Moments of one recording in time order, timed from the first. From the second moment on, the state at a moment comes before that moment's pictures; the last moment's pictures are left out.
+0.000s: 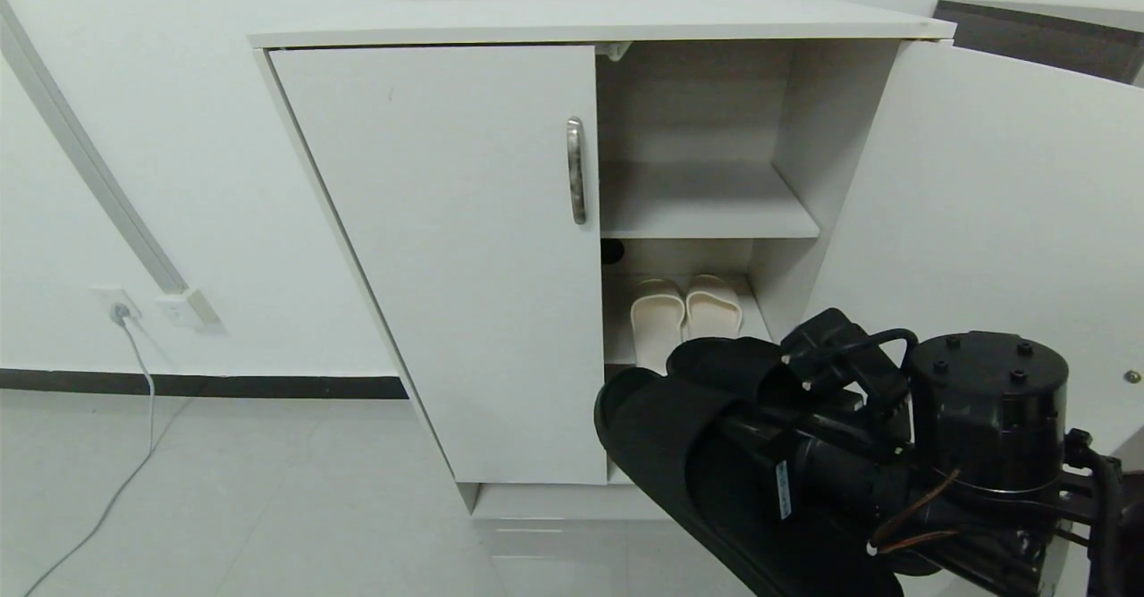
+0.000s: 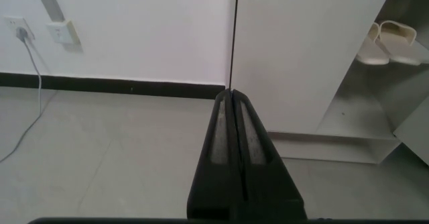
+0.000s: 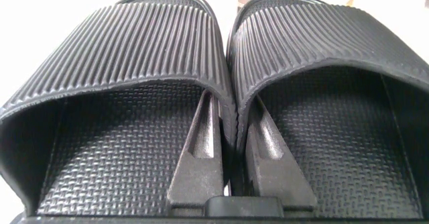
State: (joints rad) left arm -0.01 0.00 0.00 0.00 0.12 -0.01; right arm 0.82 1.62 -0.59 -0.75 -0.18 0.07
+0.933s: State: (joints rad) left arm -0.01 0.00 0.00 0.00 0.12 -0.01; right arm 0.88 1.77 -0.81 -0.76 -0.61 0.09
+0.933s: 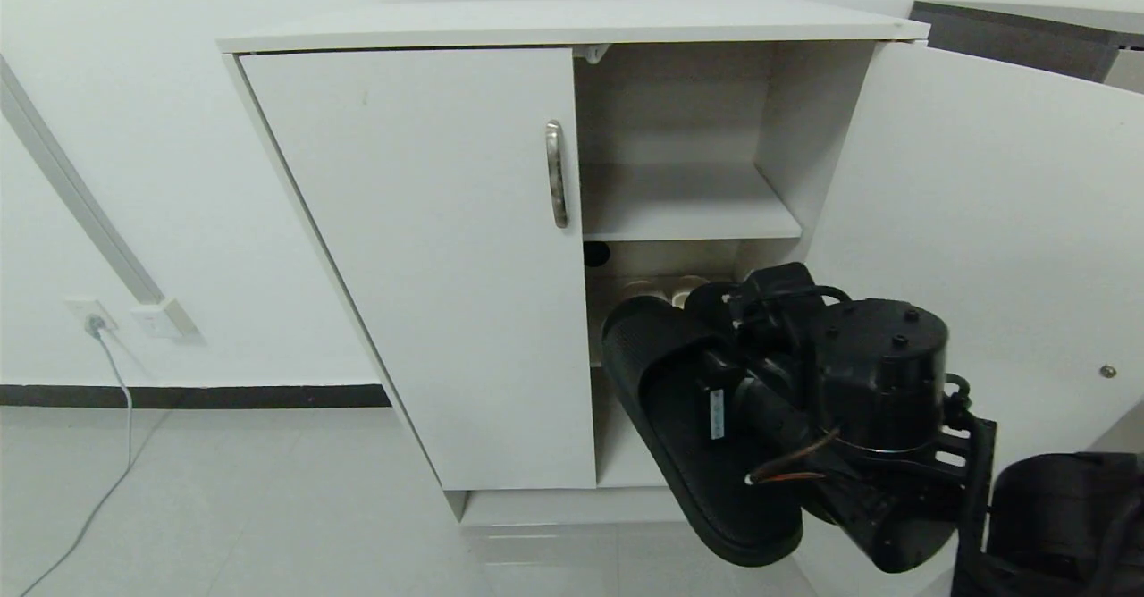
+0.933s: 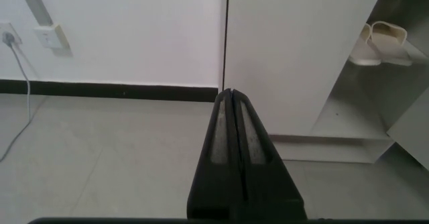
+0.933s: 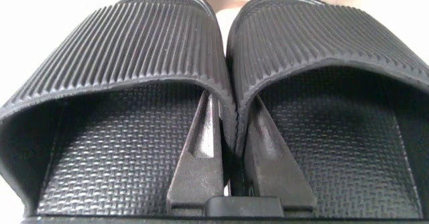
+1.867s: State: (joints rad) left arm -0.01 0.00 0.00 0.00 0.11 -0.01; right arm 0.87 1.88 -1.38 -0.22 -0.83 0.23
